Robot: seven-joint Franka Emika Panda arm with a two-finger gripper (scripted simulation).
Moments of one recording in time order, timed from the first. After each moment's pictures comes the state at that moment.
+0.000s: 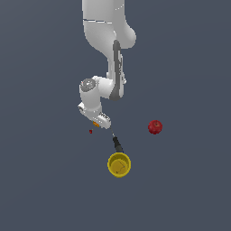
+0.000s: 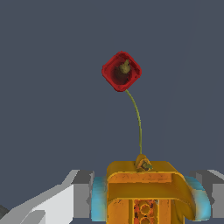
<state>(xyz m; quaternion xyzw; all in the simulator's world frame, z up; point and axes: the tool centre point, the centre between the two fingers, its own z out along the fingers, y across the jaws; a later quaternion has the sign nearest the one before) -0.104 -0.115 0.019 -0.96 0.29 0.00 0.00</state>
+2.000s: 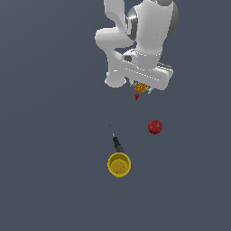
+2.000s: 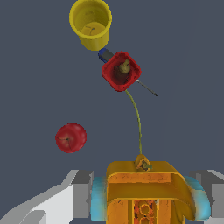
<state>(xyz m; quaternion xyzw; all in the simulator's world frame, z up) -0.117 0.111 0.274 -0.96 0.29 0.00 0.00</state>
